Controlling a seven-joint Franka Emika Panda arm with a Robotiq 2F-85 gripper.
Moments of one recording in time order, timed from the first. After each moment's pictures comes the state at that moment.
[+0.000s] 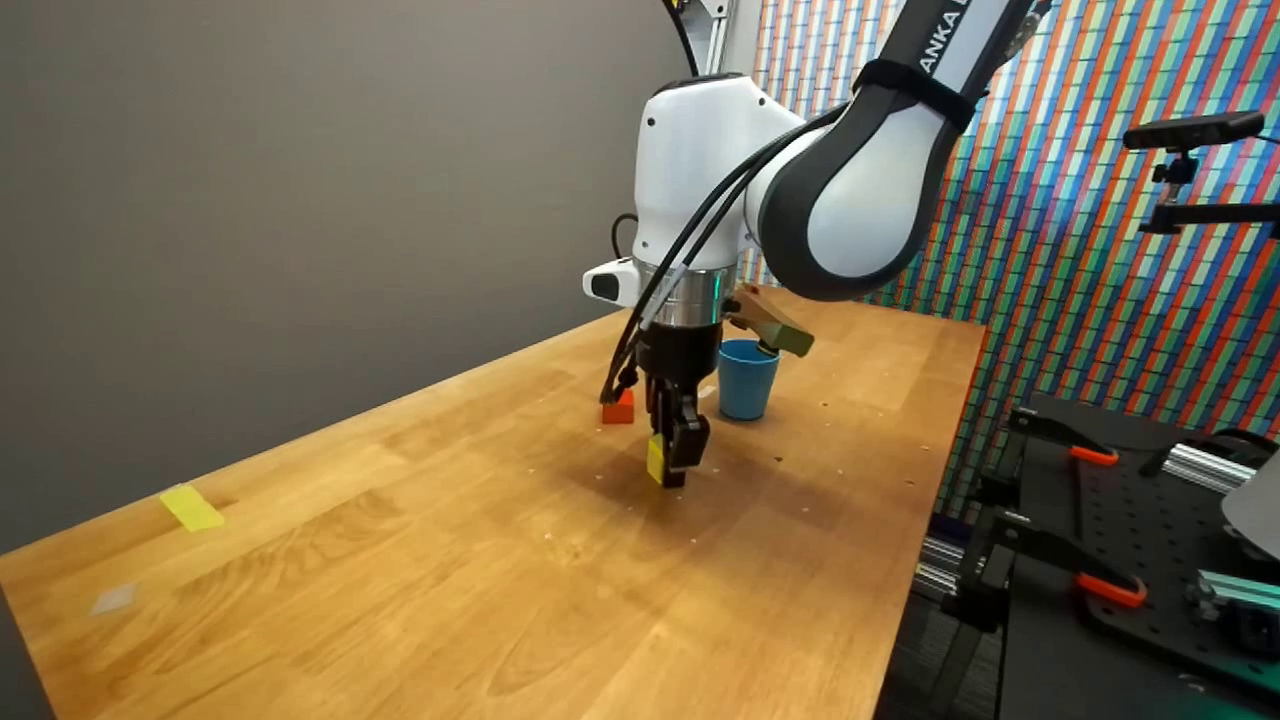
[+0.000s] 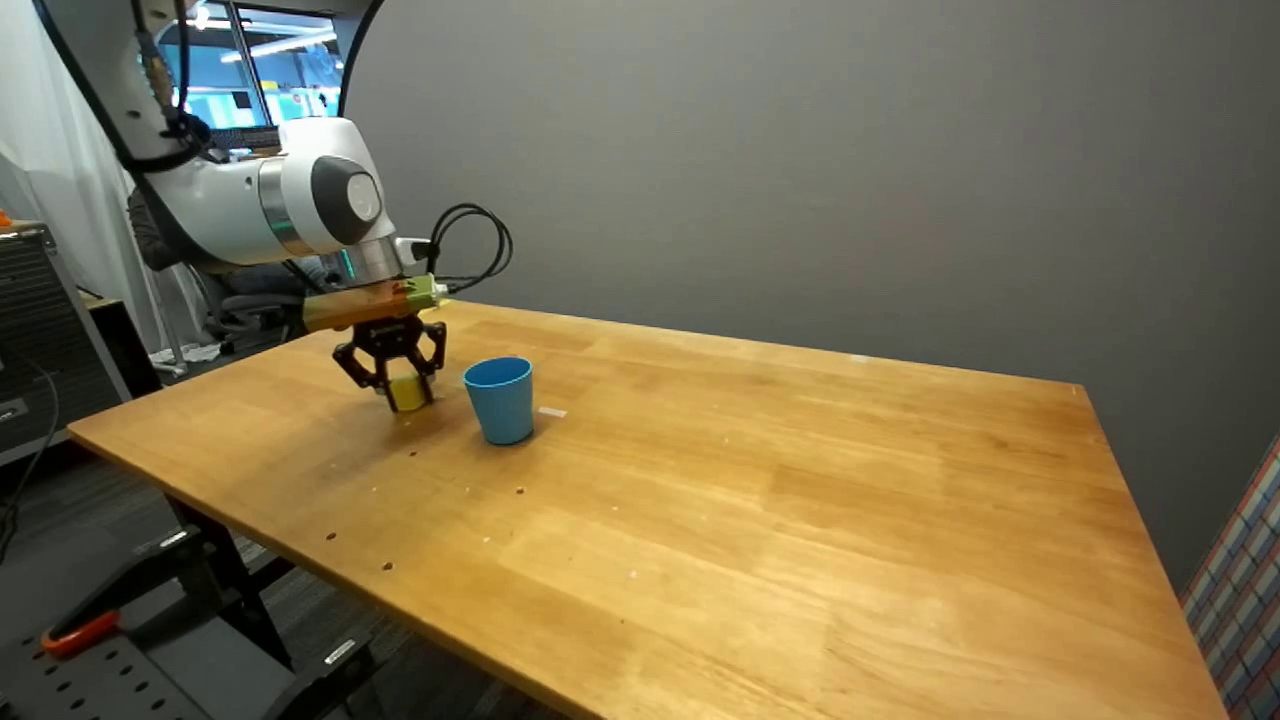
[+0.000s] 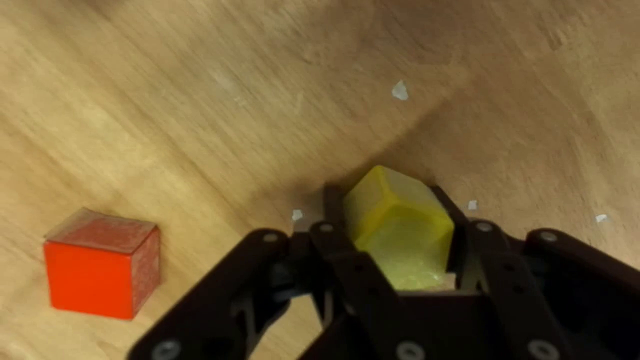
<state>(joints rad) 0.29 0.51 0.11 -2.23 -0.32 2.78 -0.22</state>
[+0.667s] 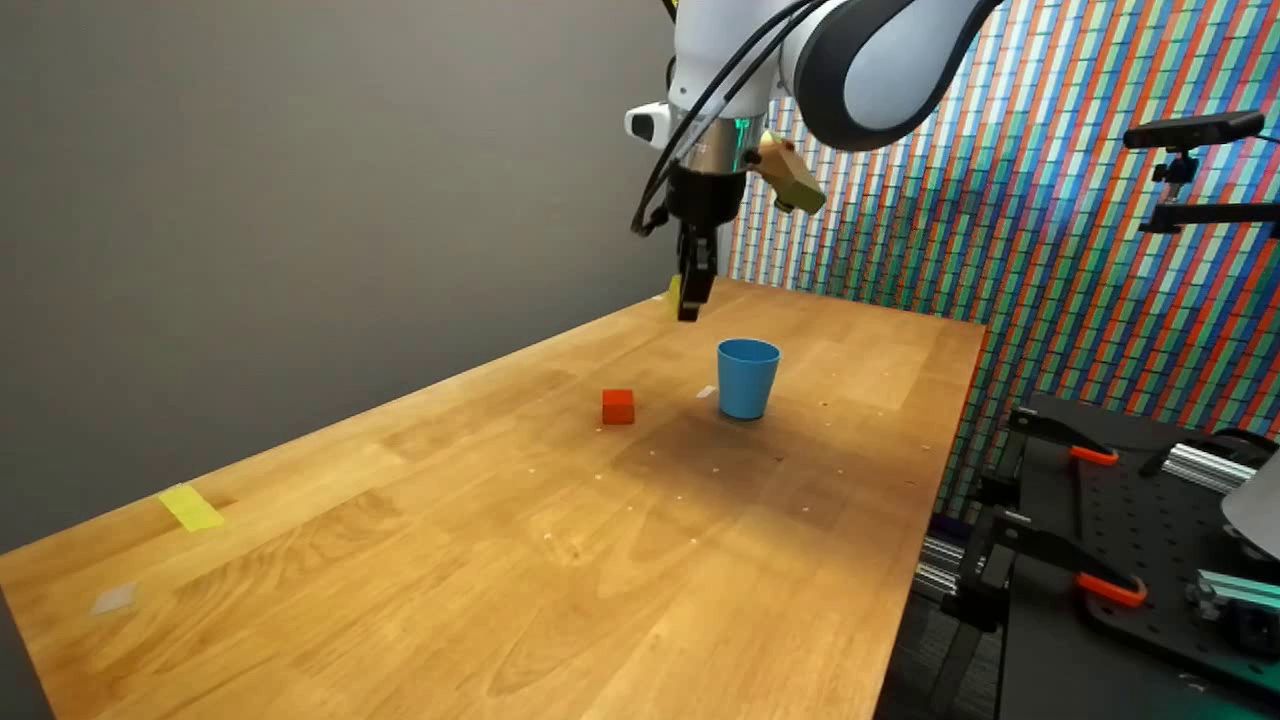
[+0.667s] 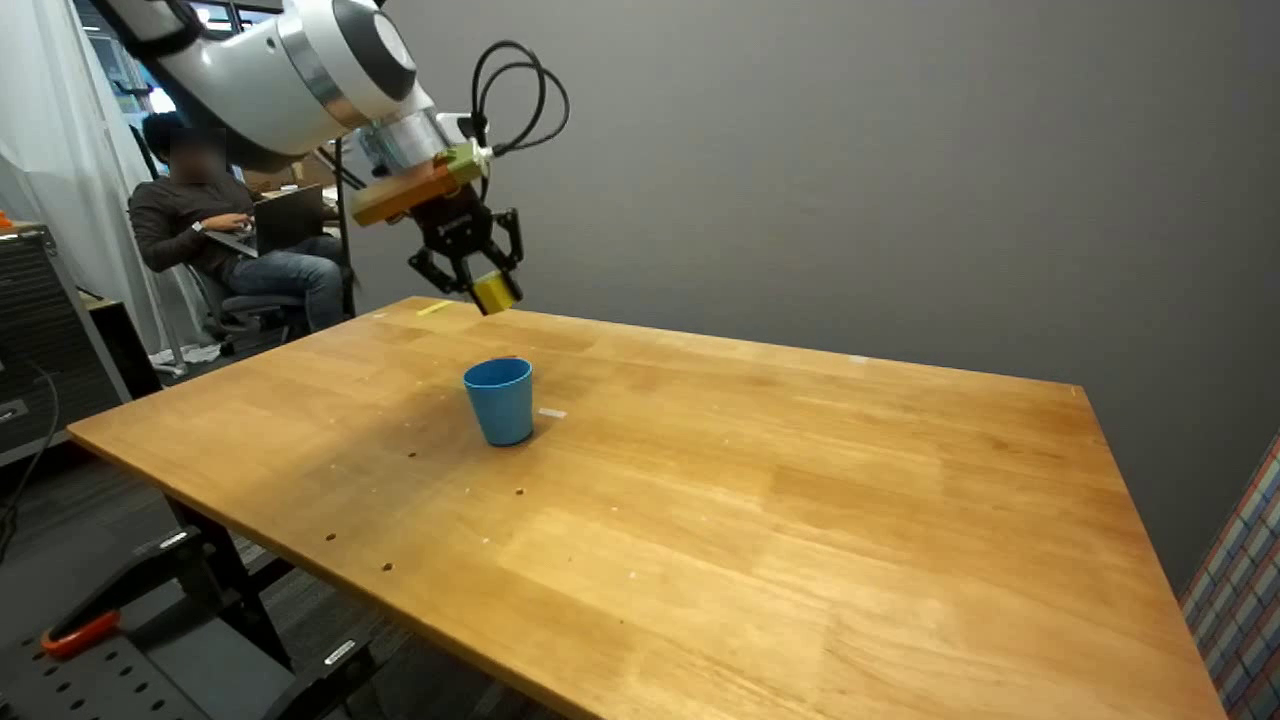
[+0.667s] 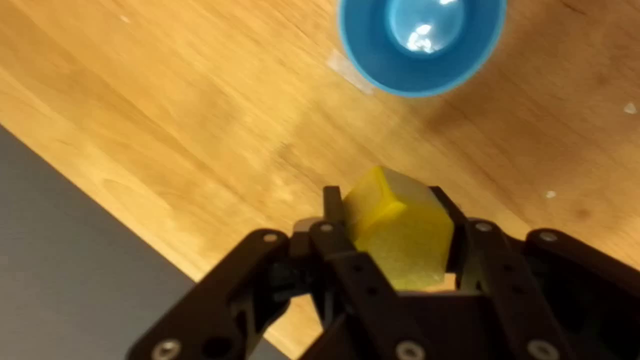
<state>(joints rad) 0.30 0.22 -0.09 -2.28 -0.58 2.64 0.02</state>
